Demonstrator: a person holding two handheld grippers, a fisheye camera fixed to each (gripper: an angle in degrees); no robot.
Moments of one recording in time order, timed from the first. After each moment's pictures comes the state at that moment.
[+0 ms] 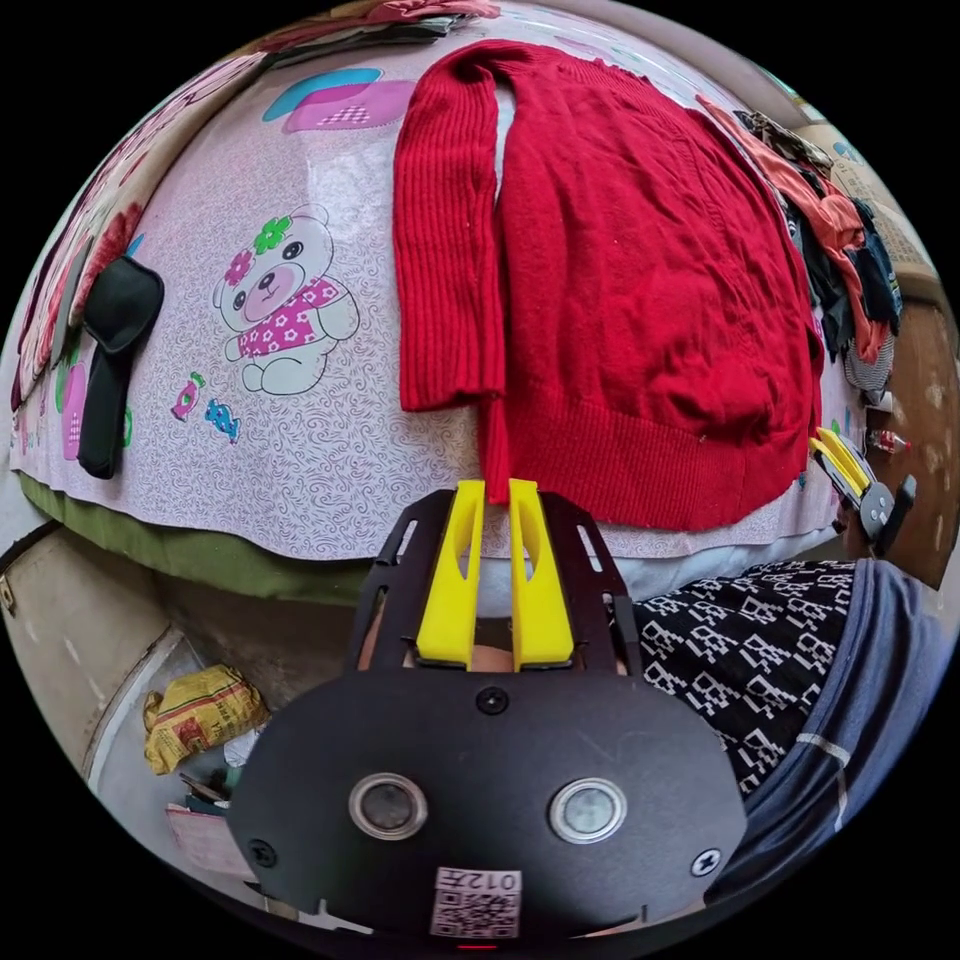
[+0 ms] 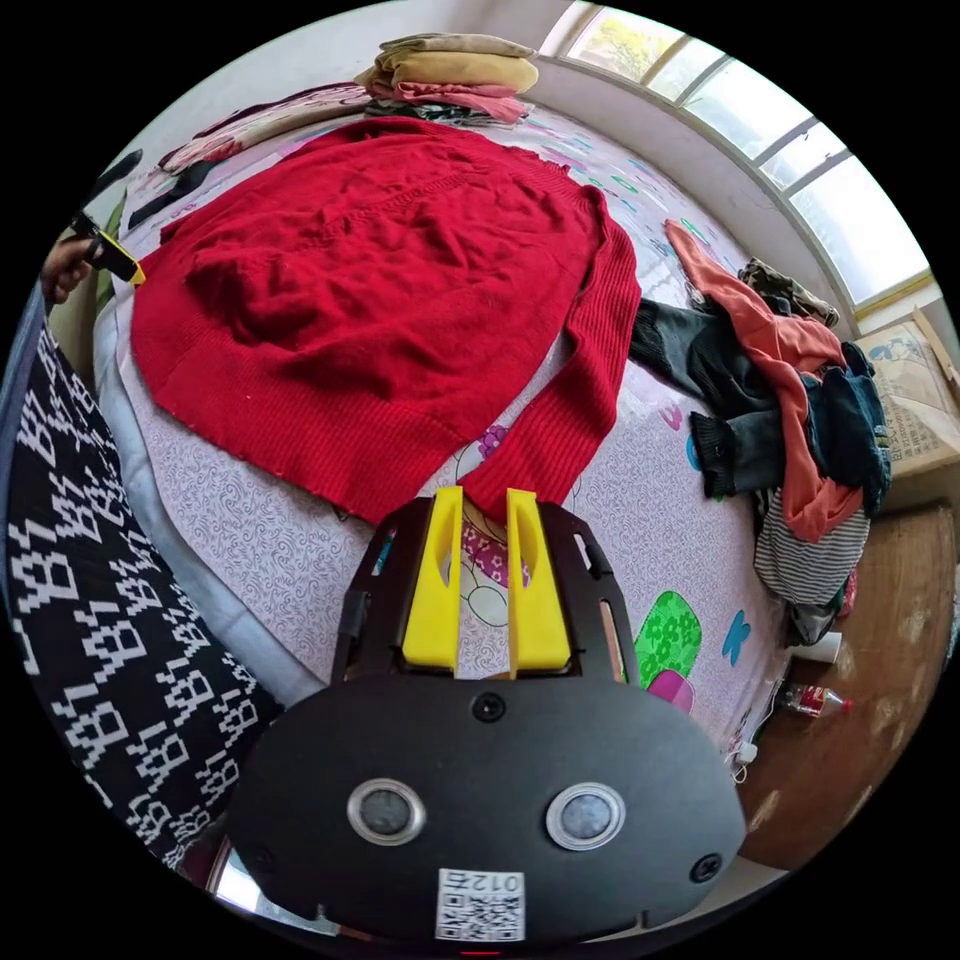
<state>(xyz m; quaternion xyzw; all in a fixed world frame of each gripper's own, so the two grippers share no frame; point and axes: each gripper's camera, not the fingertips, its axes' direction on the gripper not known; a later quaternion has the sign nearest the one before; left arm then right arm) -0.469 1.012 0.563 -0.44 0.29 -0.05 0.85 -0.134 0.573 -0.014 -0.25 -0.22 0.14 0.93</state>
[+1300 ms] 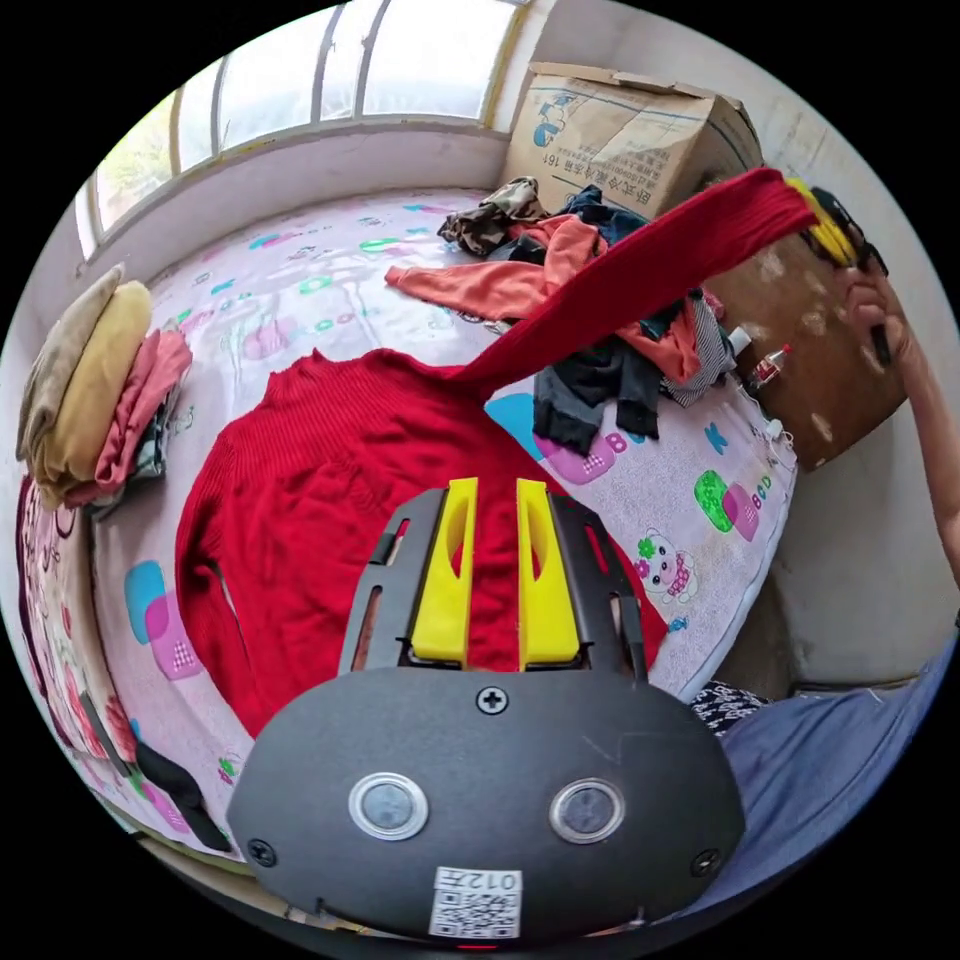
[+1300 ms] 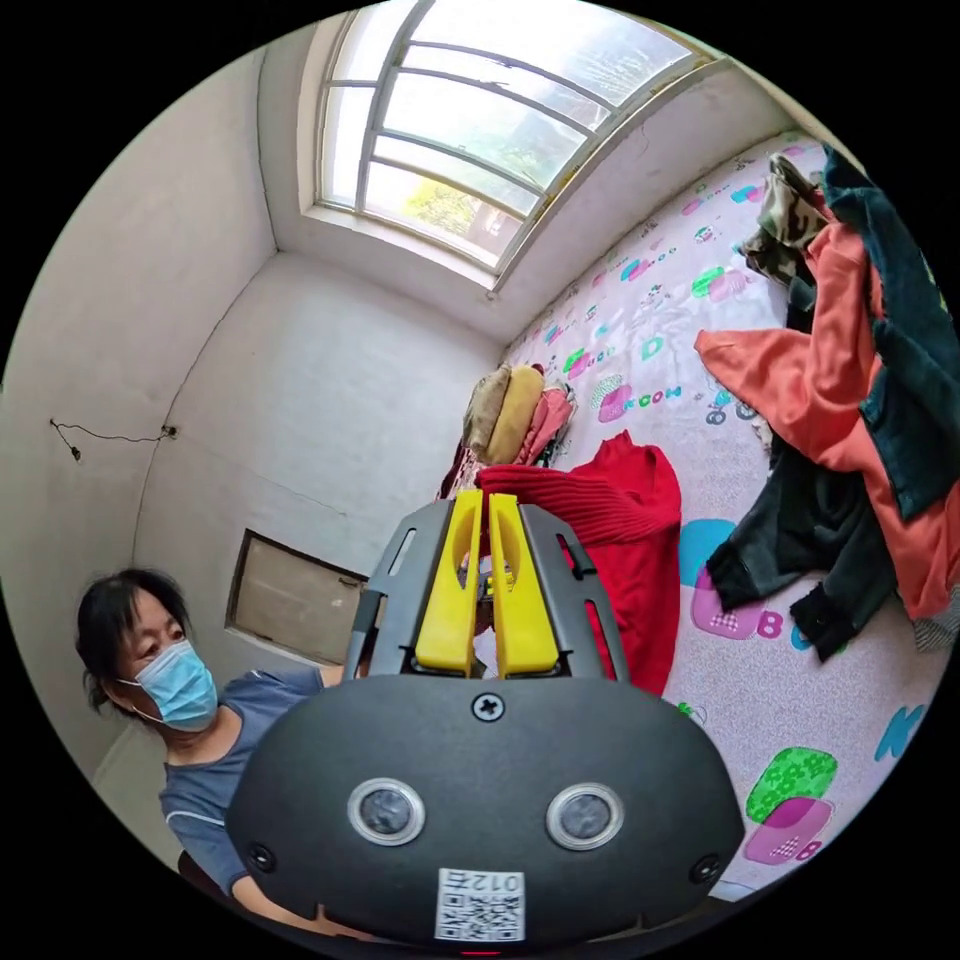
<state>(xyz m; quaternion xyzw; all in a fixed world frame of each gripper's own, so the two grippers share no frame) -0.164 0.765 0.542 -0.10 0.39 0.12 0.91 0.512 0.610 0.096 0.08 -0.55 0.53 0.64</state>
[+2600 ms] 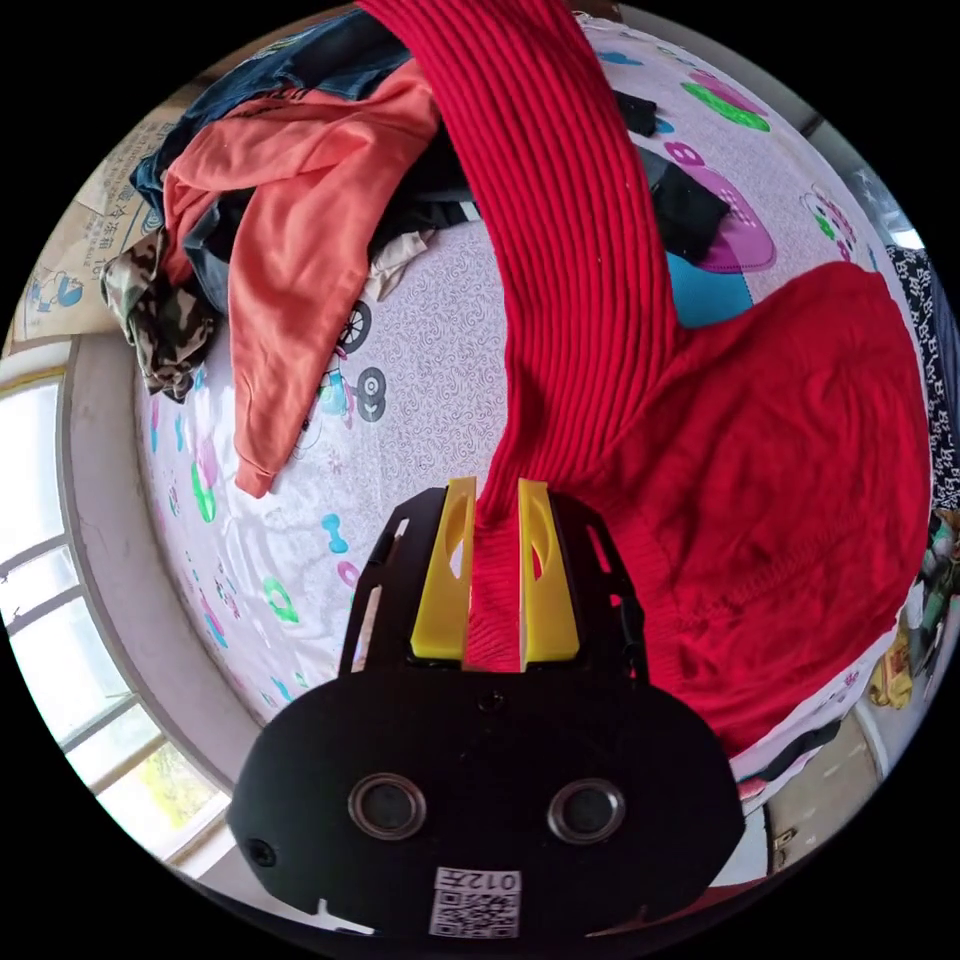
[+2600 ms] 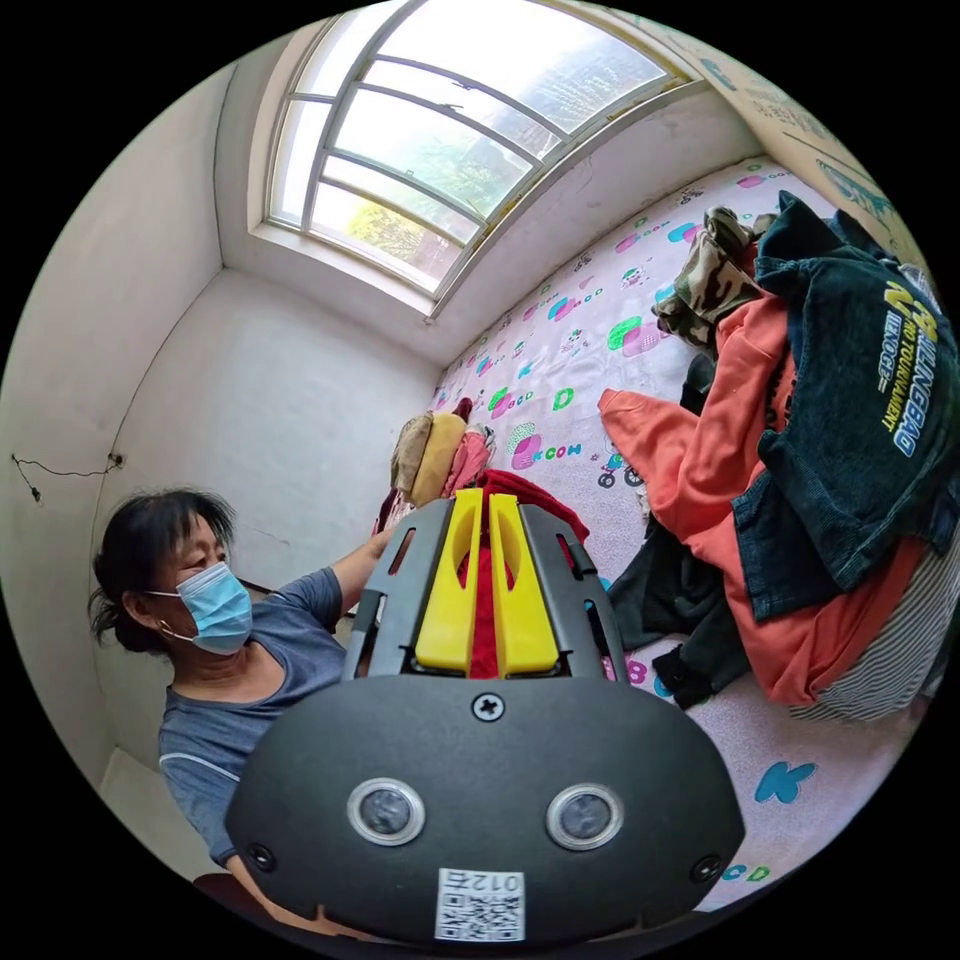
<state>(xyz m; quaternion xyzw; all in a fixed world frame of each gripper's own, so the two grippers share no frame) 0.189 0.611 0.780 -0.01 0.28 0.71 0.65 0.688 0.705 0.362 0.03 -0.49 0.56 0.66</state>
